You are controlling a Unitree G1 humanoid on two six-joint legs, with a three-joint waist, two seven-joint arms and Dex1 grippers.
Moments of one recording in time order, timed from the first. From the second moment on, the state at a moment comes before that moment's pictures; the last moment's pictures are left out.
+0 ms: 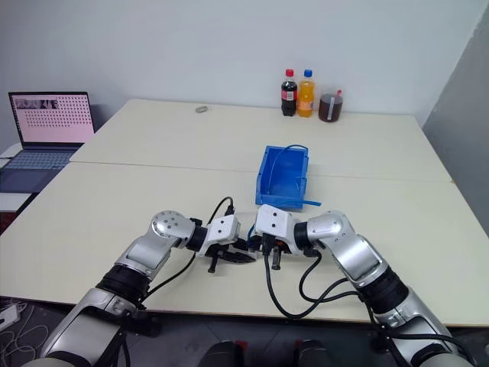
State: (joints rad) left arm -0.58 0.52 -0.36 0.39 -0.03 0.03 -1.34; right arm -0.54 -0.42 0.48 -0.13 0.08 0.51 1.00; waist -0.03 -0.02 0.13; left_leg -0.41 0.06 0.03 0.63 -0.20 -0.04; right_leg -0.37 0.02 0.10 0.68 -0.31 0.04
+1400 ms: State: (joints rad) left arm -0.49 0.53 -0.27 0.31 -0.09 0.09 -1.27; right arm -0.40 -0.44 0.39 -0.25 0.12 0.53 0.93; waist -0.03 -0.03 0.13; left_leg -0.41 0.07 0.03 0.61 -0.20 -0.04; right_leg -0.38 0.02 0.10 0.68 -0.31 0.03
